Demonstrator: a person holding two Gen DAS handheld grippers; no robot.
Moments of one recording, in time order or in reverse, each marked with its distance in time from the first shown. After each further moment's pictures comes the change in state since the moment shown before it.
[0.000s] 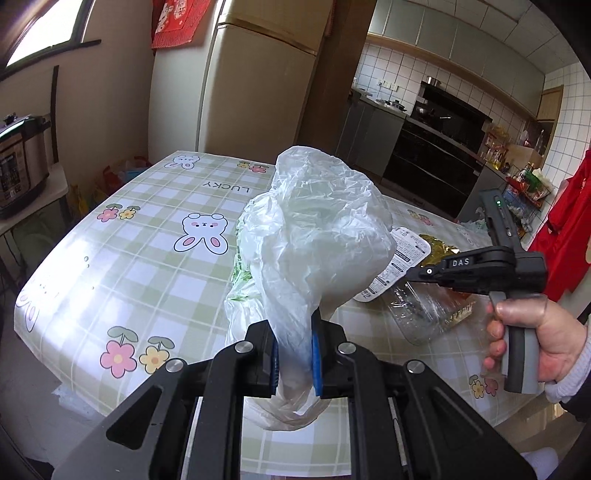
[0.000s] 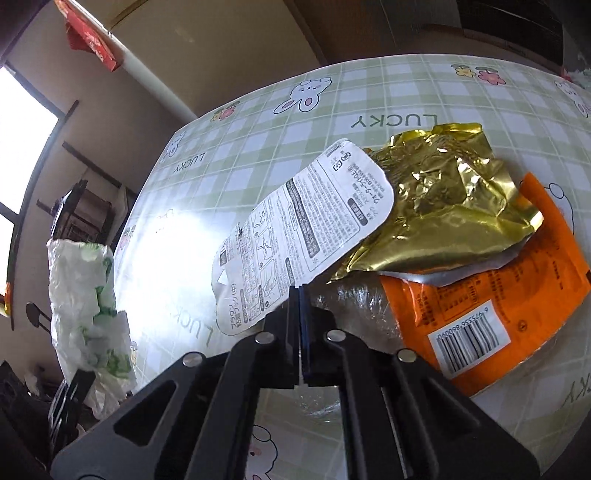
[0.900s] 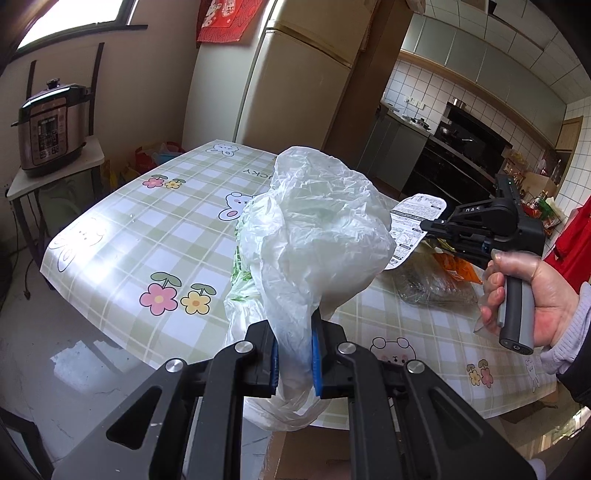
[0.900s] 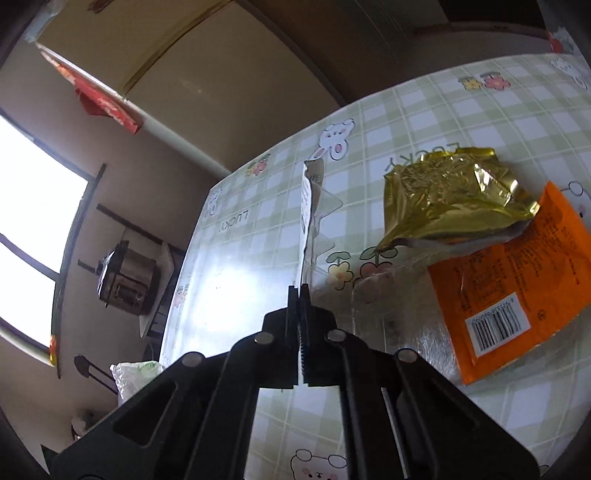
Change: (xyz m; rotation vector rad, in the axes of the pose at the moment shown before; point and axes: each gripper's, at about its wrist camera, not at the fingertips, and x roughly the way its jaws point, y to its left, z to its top) left arm -0.057 0.017 -0.043 -0.119 -0.029 0.060; right arm -0.041 0.033 0.005 0.030 -0.163 0.148
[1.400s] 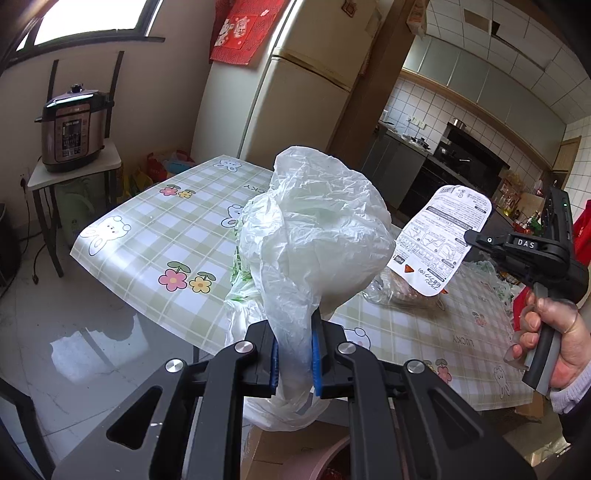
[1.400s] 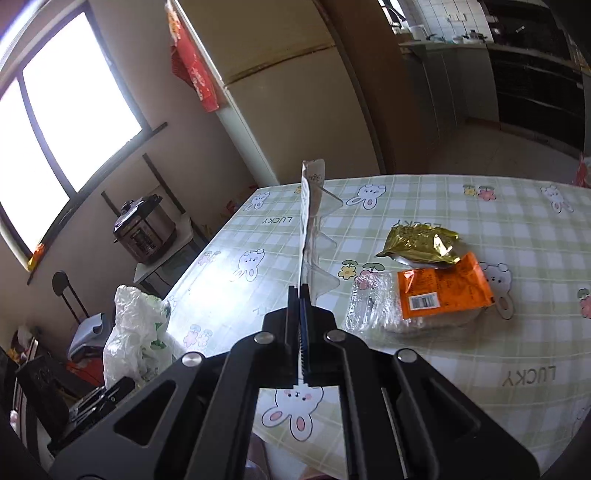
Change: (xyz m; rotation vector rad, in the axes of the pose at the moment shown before) left arm -0.086 -0.034 -0.008 -0.043 -0.044 -0.008; right arm -0.163 0.049 -0.059 -0.363 -0.118 -0.030
